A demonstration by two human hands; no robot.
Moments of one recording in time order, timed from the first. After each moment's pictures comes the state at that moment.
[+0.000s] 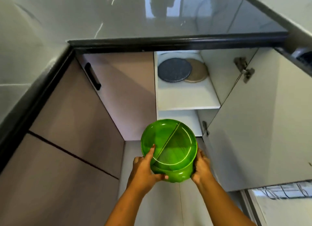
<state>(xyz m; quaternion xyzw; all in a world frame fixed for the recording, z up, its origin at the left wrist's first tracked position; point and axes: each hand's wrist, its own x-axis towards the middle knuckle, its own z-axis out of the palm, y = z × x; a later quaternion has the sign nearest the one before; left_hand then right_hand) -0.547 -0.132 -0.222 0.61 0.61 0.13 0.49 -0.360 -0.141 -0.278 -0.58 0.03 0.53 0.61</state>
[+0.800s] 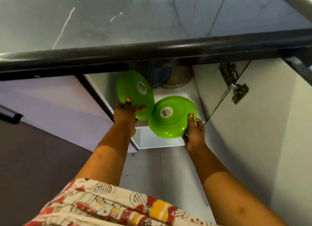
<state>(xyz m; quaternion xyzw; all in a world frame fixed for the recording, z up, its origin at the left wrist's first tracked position) -0.359 0.130 -0.190 0.31 0.62 0.42 0.59 -0.196 0.059 -0.292 -0.61 0.03 0.48 0.63</state>
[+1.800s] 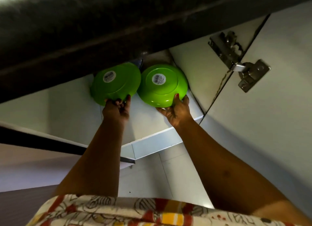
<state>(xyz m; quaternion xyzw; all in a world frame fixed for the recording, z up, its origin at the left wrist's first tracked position) -0.310 0.248 -0.293 -0.02 0.42 0.53 0.73 -0.165 0.164 -0.331 -0.38 0.12 0.54 0.74</state>
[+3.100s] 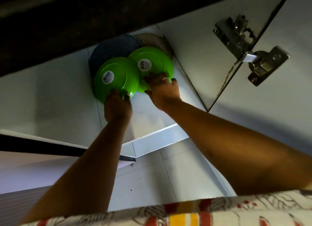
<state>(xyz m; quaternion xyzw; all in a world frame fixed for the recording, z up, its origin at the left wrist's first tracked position) -0.306 0.245 -0.311 0.70 0.68 0.11 0.17 -0.161 0.208 -0.329 -0.78 -0.62 0.06 0.09</state>
